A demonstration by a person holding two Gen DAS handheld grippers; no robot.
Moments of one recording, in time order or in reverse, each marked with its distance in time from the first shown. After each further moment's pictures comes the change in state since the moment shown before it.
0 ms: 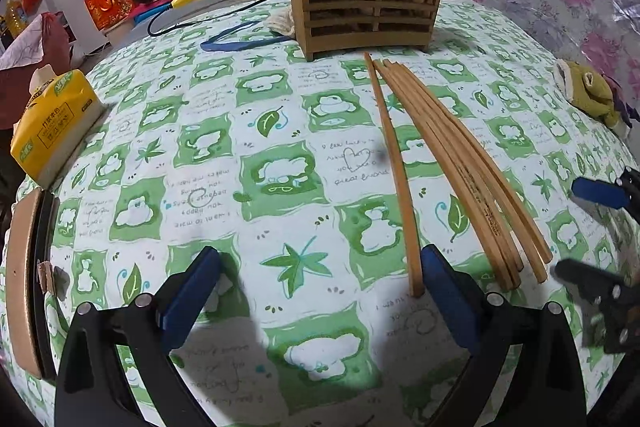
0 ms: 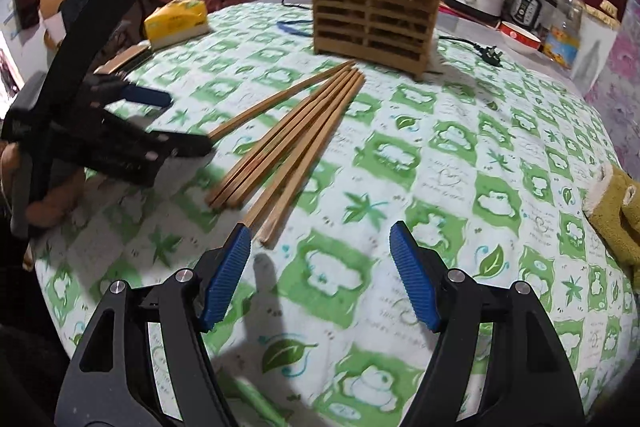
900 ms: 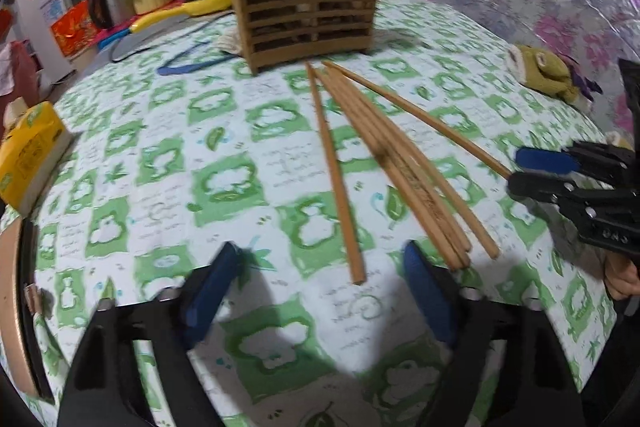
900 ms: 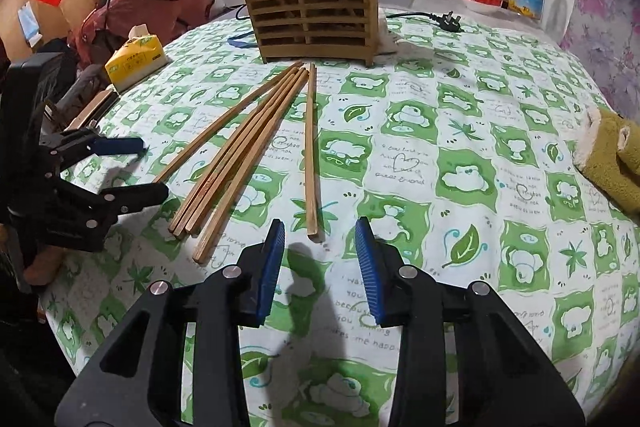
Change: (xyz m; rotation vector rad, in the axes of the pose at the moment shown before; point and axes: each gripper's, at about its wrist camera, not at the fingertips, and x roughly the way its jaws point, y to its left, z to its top) left arm -0.012 -0.023 -0.008 0.113 -0.035 -0.120; right arm 0.003 -0.040 0.001 0.215 -0.011 -0.002
